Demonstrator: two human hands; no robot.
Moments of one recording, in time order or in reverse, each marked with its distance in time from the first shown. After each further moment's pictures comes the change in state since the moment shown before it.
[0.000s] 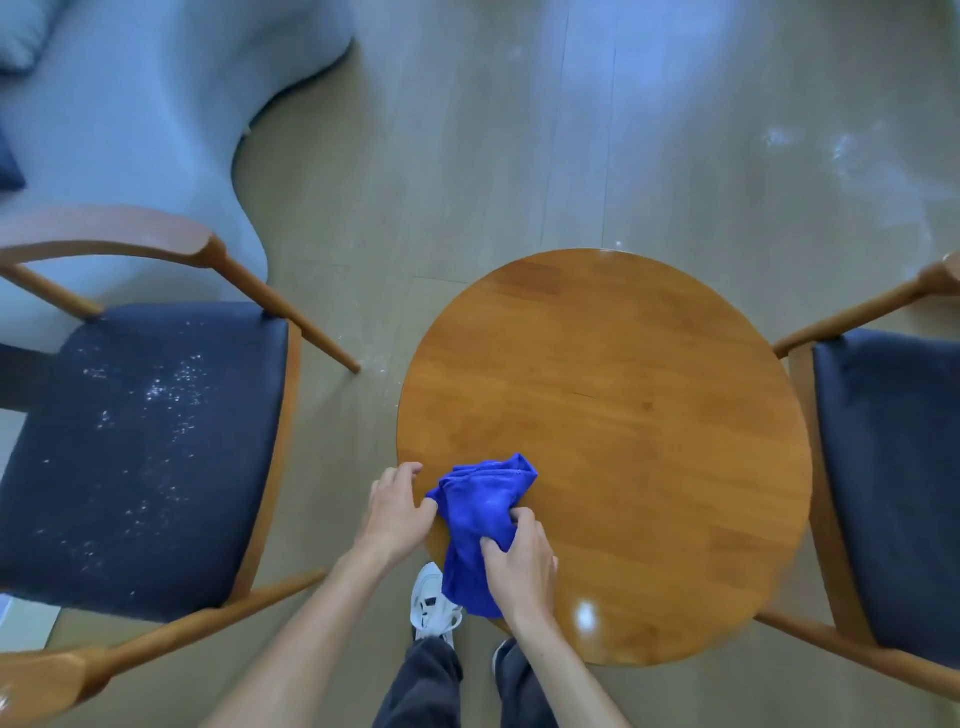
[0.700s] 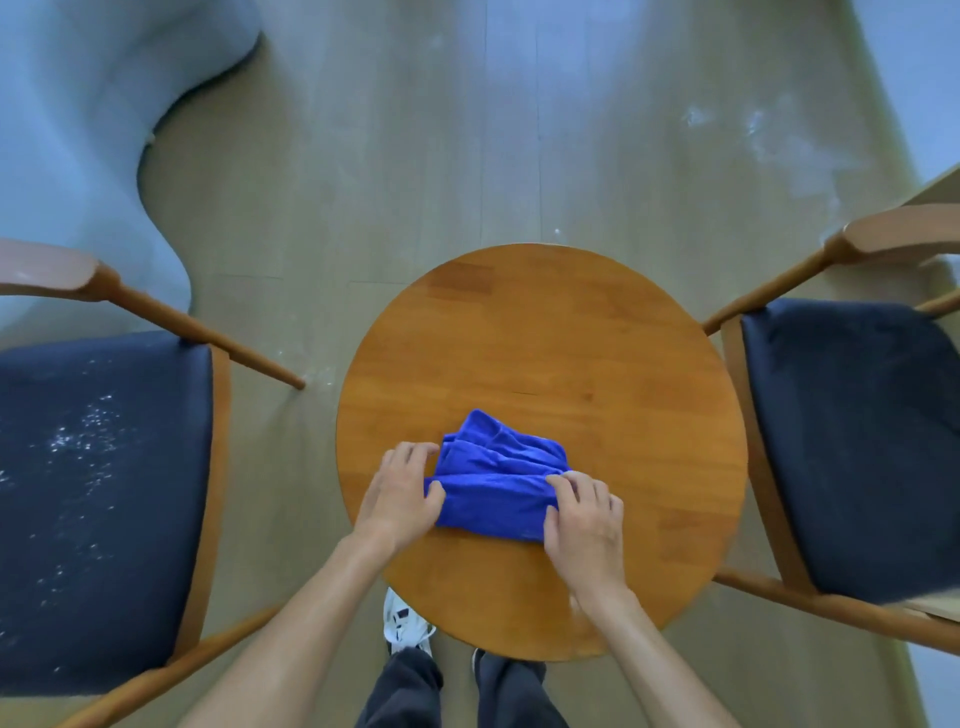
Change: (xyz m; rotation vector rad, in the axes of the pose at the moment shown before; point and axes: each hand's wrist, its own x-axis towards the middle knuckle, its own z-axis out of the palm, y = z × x) left_hand 0.023 0.063 0.026 0.217 -0.004 0.422; right_hand 0.049 0.059 -0.091 -0.523 0.423 -0.386
